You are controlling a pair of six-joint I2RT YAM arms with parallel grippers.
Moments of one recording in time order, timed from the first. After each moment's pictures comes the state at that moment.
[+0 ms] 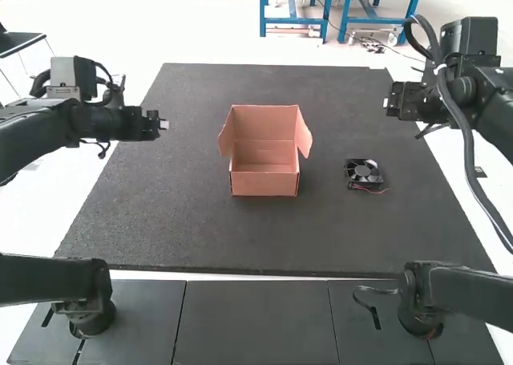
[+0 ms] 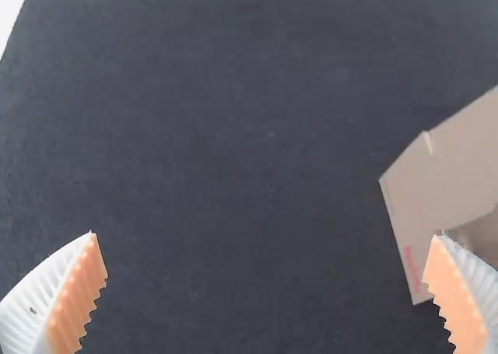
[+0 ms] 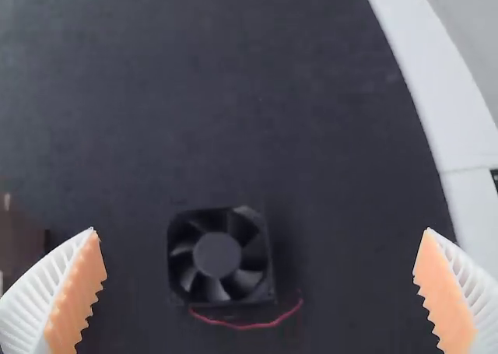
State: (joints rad) left arm 0.04 1.09 0.82 -0.39 0.31 0.01; right arm 0.08 1.00 1.03 -0.69 0.13 0.05
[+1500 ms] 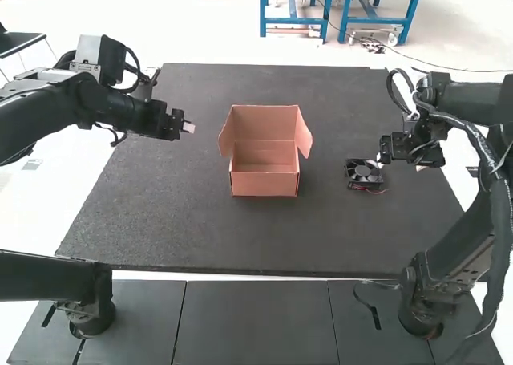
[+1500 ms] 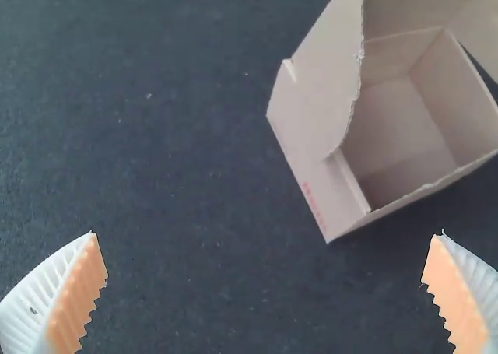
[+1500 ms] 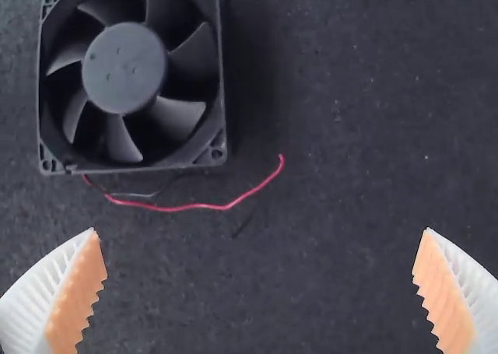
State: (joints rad) left arm -0.15 1.11 0.99 -0.63 0.28 0.06; right arm -0.09 1.50 1.00 -0.68 -0.01 -0.10
